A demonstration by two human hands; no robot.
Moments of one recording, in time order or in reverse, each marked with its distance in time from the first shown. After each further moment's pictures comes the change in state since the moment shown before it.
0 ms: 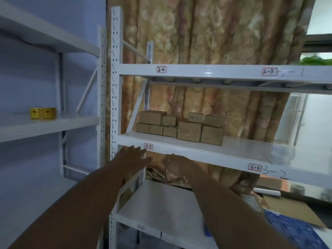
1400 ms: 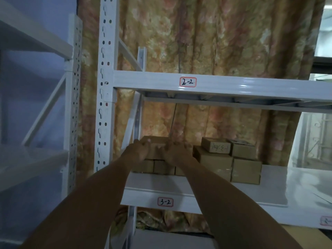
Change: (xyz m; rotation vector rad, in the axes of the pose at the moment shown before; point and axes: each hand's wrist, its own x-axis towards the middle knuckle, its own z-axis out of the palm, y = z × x) left_hand 0.265 -0.133 0.014 -0.800 -0.075 -0.383; right_hand 0.261 -0.084 -0.079 -0.103 0.381 0.197
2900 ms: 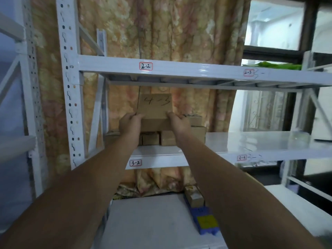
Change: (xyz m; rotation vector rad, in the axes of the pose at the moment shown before) left_hand -0.158 0.093 0.016 -1.045 0.105 0.077; right_hand -0.157 0.046 -0.078 1.233 0.456 0.361
